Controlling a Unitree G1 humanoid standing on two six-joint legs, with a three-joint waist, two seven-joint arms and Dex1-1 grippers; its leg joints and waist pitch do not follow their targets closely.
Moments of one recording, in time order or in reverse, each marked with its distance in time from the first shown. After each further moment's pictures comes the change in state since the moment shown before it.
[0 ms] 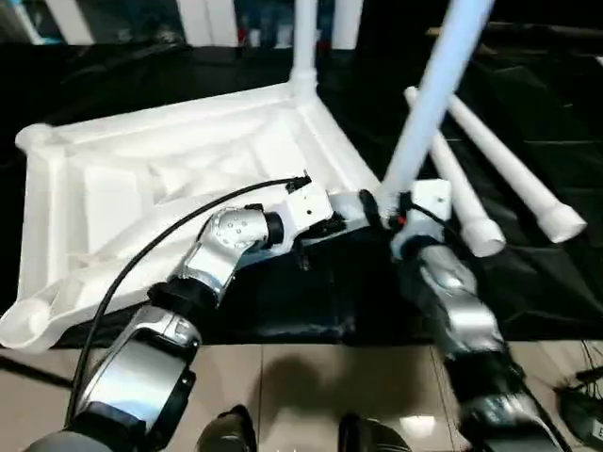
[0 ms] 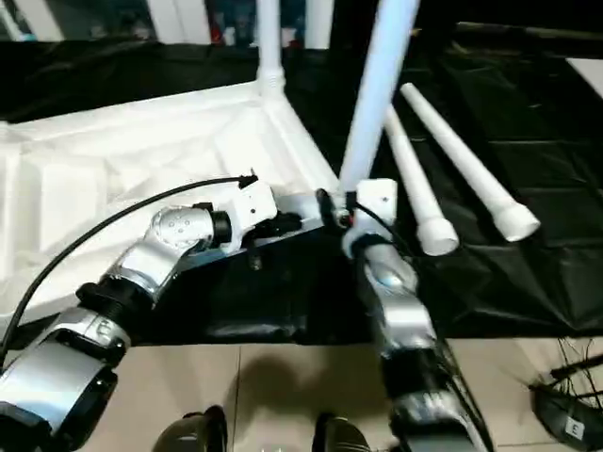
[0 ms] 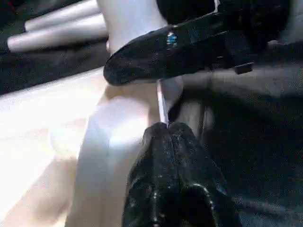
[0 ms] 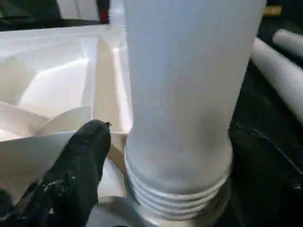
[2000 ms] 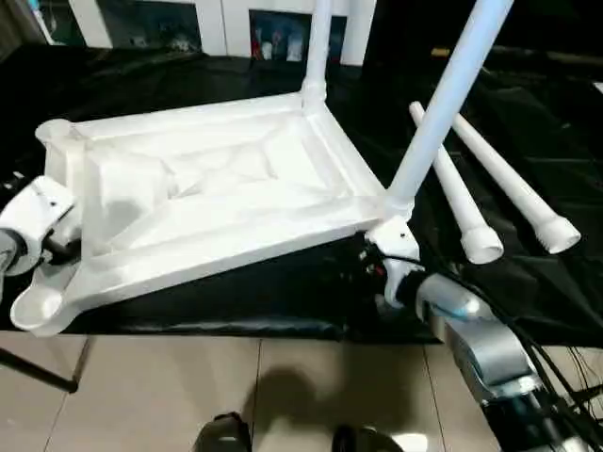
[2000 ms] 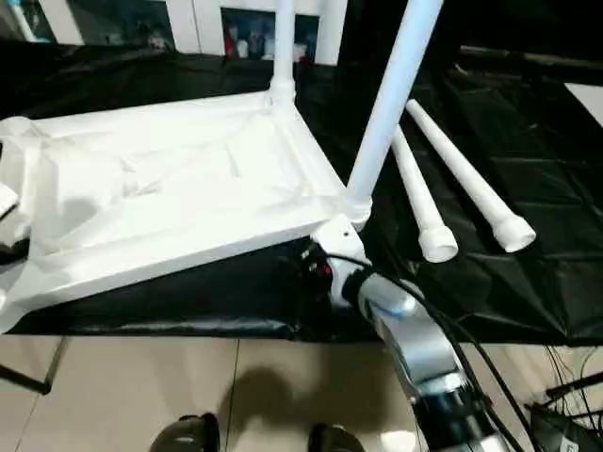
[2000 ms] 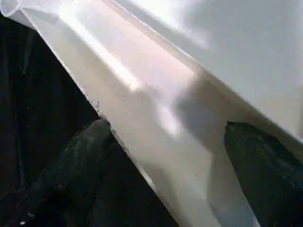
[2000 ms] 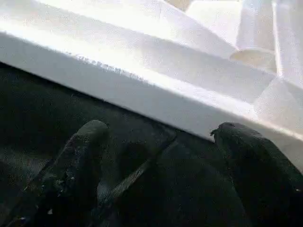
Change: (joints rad) left arm 0.316 0.696 0.306 -0.279 0.101 0.666 0.178; right arm 0.091 -0.168 0.251 -0.214 -0.030 0.297 0.289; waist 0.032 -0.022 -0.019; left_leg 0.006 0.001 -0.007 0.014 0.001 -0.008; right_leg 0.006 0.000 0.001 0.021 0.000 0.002
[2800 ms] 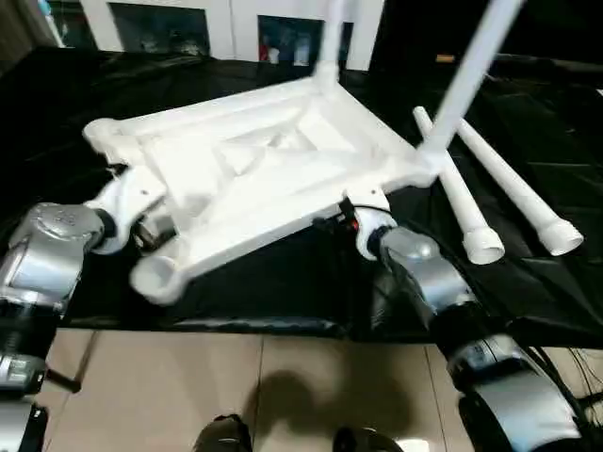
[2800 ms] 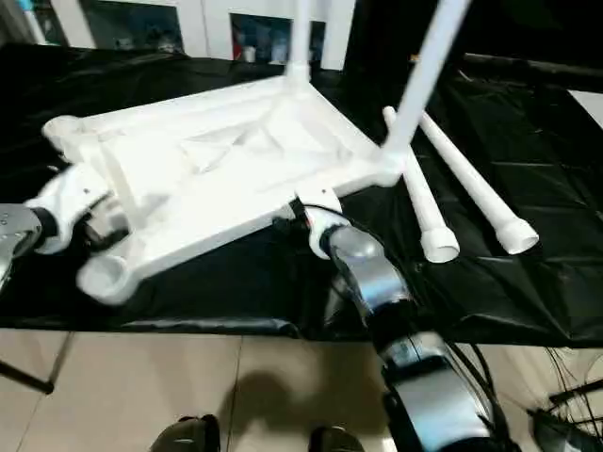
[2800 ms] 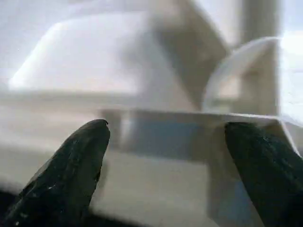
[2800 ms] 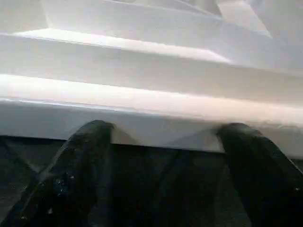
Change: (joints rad) left arm -0.038 -0.129 -0.156 -0.265 -0.060 0.074 -0.223; right arm -0.425 0.156 -0.059 0.717 -0.058 -0.254 -0.118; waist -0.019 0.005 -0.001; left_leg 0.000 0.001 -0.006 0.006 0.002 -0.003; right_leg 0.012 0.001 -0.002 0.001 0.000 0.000
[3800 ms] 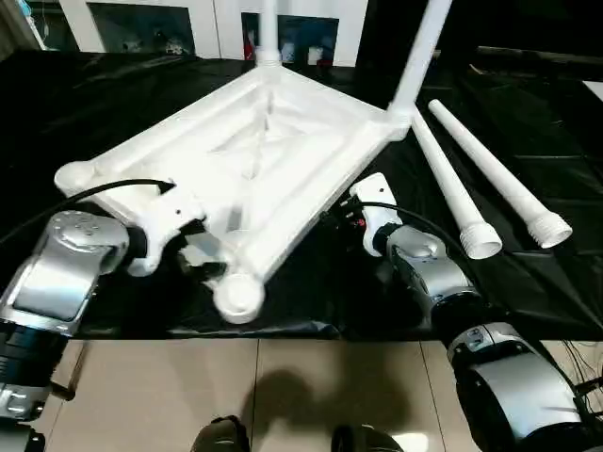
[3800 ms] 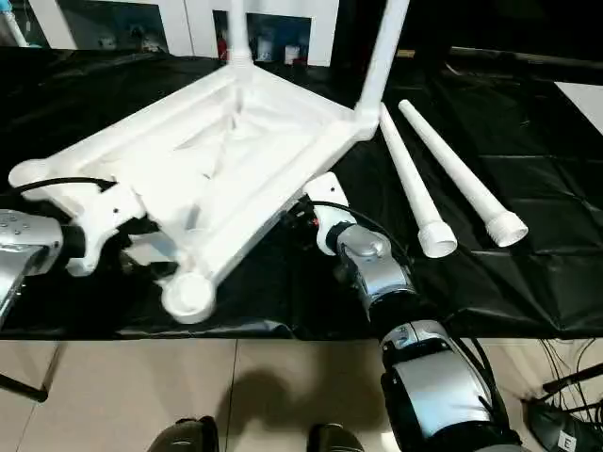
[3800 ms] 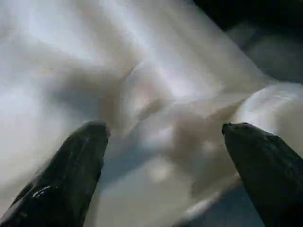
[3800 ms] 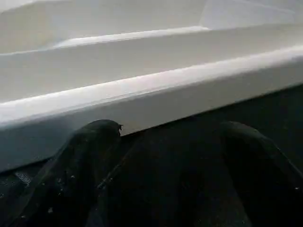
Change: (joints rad) left arm 0.053 -0.061 -0.035 -0.244 -0.185 0.096 -0.226; right arm -0.043 -0.003 -0.057 0.190 -0.004 -0.174 0.065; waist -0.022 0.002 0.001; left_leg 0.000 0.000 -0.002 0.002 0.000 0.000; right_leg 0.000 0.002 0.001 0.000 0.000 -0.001
